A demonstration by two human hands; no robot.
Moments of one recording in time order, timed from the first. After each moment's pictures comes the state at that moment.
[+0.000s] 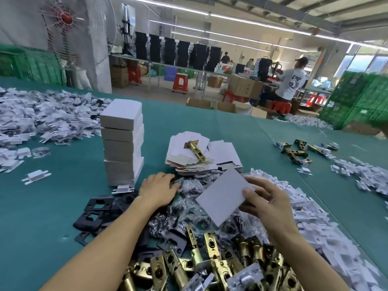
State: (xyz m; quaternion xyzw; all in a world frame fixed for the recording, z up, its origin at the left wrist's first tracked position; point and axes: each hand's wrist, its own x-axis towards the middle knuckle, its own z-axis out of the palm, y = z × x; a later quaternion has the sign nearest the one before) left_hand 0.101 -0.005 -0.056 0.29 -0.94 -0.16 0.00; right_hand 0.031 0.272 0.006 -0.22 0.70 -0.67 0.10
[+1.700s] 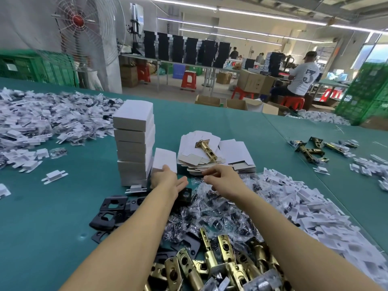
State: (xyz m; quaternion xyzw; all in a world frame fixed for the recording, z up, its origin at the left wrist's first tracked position) left_hand 0.085 0.010 -0.023 0.49 -0.32 -0.75 0.30; right_hand 0.017 0.151 0.011 -0.35 0.81 -0.43 0.18
